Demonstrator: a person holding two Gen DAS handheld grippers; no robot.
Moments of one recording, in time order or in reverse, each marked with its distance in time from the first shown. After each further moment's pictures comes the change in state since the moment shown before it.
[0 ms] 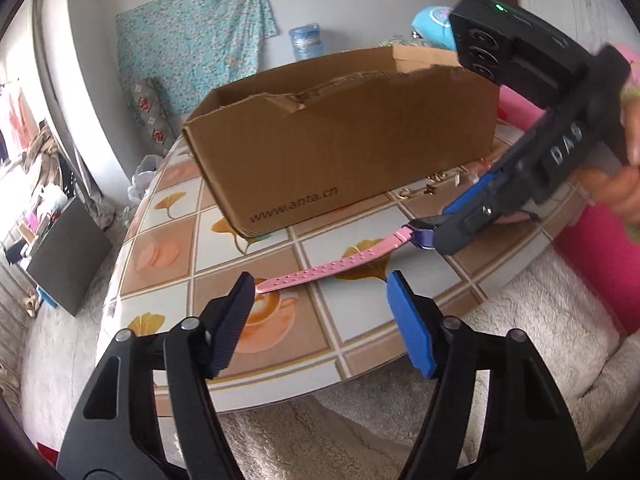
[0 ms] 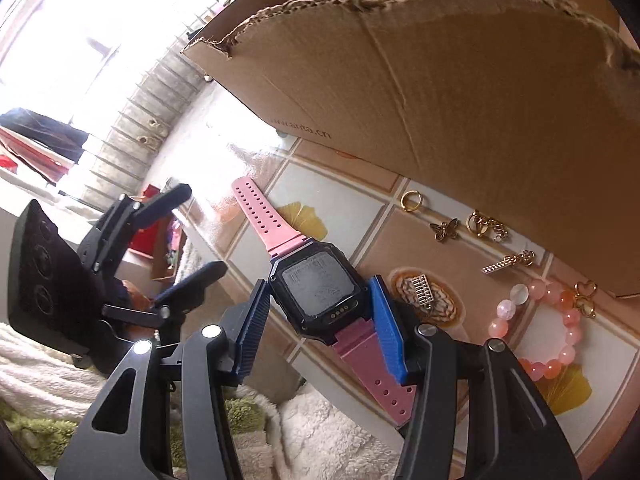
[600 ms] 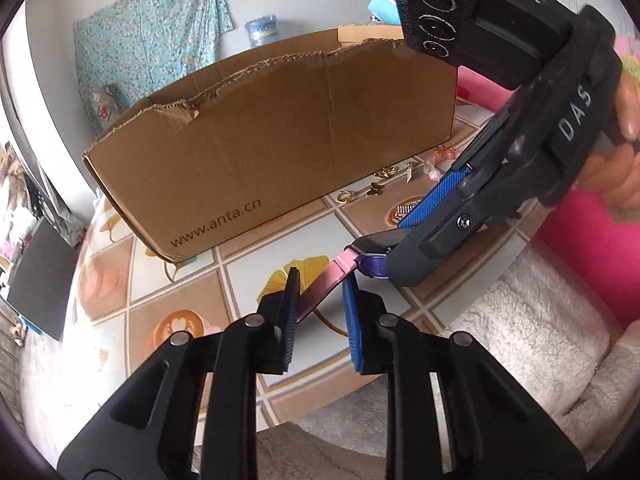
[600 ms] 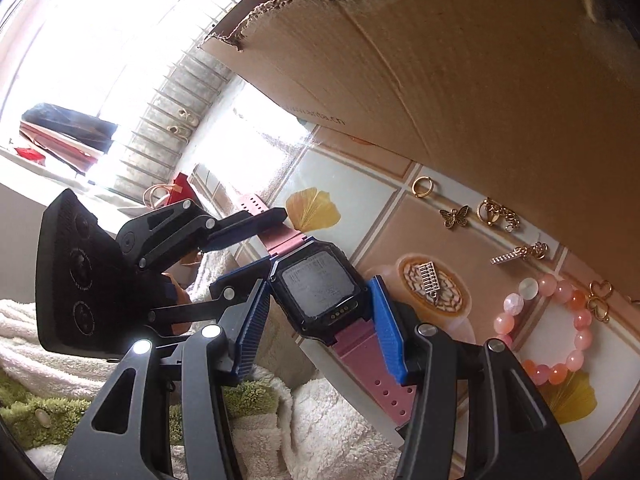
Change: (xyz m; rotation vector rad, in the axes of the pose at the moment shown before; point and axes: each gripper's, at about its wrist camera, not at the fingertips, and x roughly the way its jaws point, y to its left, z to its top) left arm 0.026 -0.024 0.020 0.037 0.048 -0.138; right arm -0.015 -0.014 -0.015 -0.024 0.014 0.096
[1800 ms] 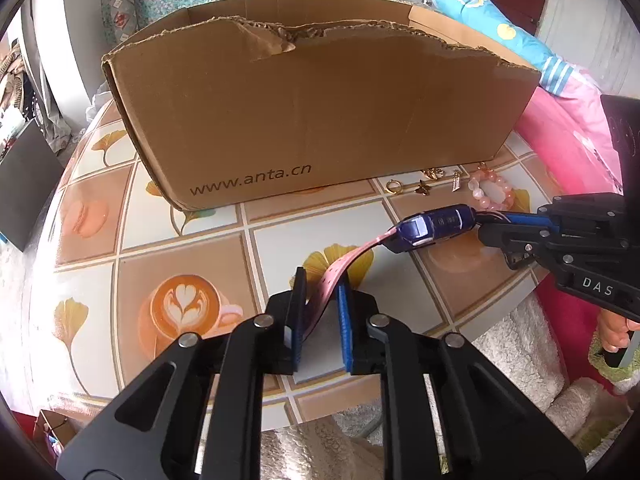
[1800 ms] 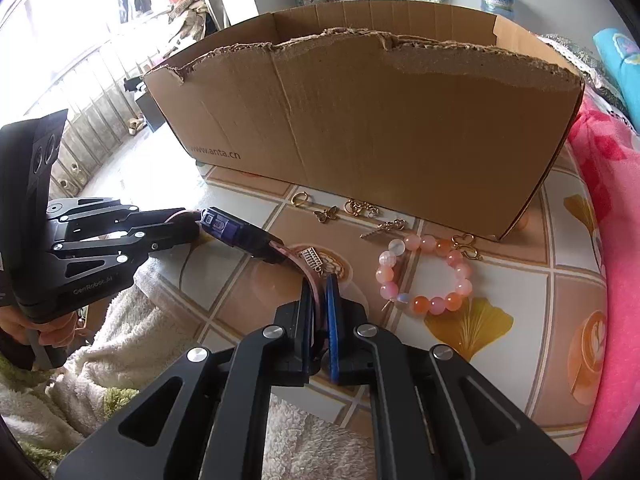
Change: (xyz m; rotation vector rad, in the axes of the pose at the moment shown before) left arm 0.016 0.058 0.010 -0.256 0.154 -0.069; right arm -0.038 0.018 -0.072 0.011 -0.344 -0.517
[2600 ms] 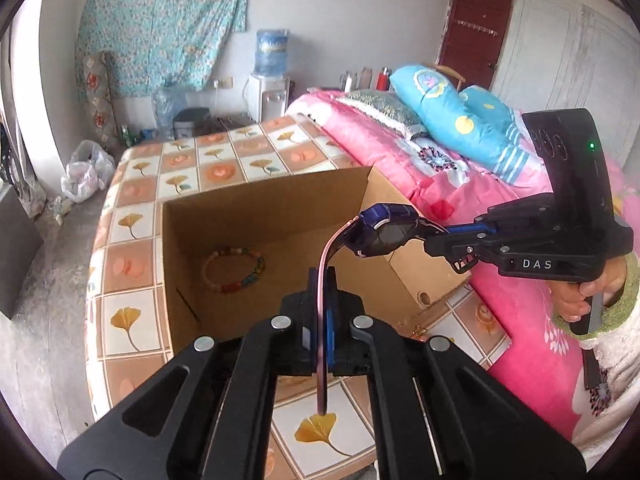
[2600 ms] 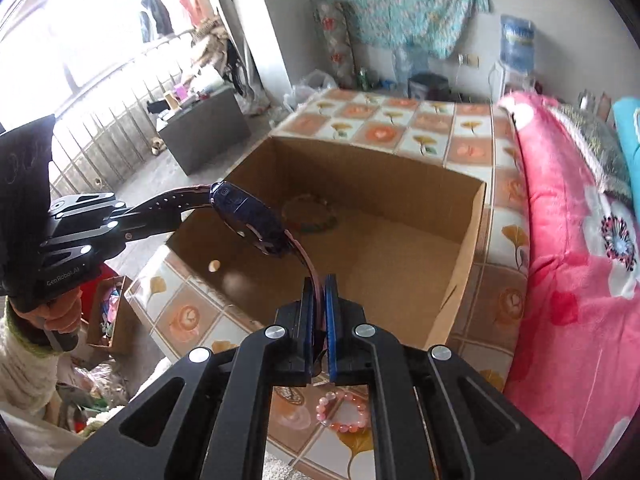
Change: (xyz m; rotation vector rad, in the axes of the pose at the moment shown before) left arm -0.083 0.009 0.171 0.047 -0.142 -0.149; right arm -0.055 -0.036 0.175 -0.030 0.014 0.090
